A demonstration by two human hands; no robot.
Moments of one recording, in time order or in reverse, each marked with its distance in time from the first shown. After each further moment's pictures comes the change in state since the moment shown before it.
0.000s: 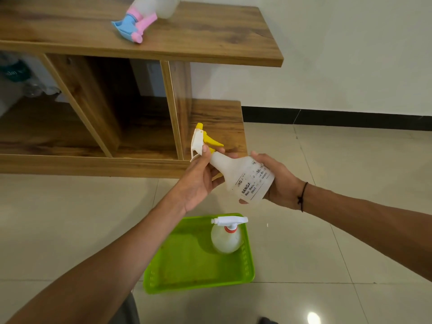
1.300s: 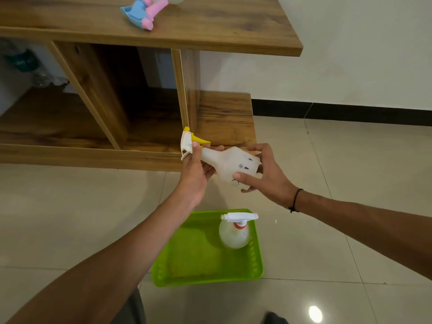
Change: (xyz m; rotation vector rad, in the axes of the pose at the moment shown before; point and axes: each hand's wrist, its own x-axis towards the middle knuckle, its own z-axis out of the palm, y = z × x) left_hand 0.016 -0.012 -0.029 0.022 0.382 0.109; right_hand 0.027 0.030 0.016 -0.518 0.183 -0.377
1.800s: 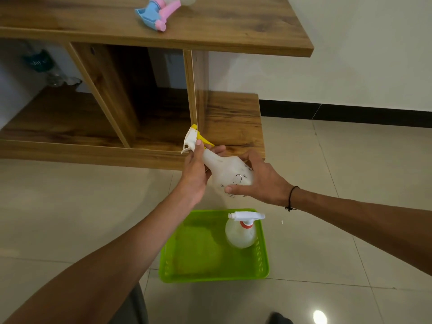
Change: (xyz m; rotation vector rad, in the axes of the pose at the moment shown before) left_hand -0.008 0.015 -0.009 0.017 0.003 0.022; right_hand 0.010 -0.008 0.019 -0.374 -0.125 -0.044
